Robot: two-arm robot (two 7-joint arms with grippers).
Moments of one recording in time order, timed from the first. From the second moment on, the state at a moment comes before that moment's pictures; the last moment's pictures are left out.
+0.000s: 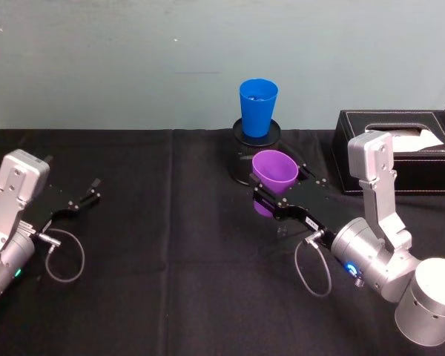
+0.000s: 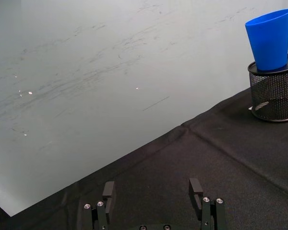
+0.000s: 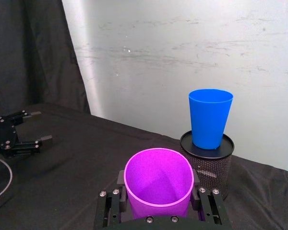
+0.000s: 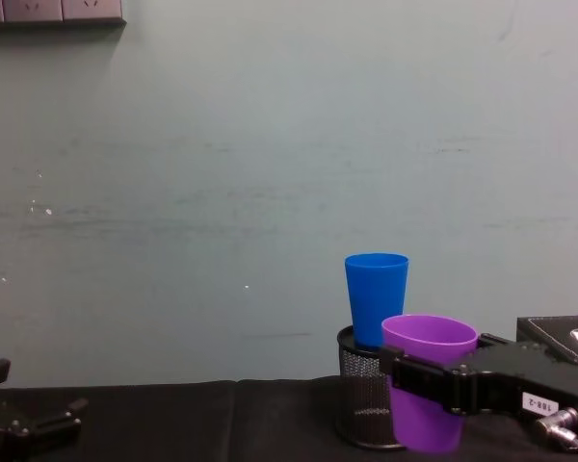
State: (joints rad) left arm -0.20 0.60 0.45 -1.41 -0.25 -0.12 0.03; right arm 0.14 0.32 -0.34 -1.57 0.31 0.05 0.26
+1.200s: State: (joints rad) left arm -0.20 0.60 0.45 -1.41 -0.25 -0.12 0.03; right arm 0.14 0.32 -0.34 -1.57 0.31 0.05 0.26
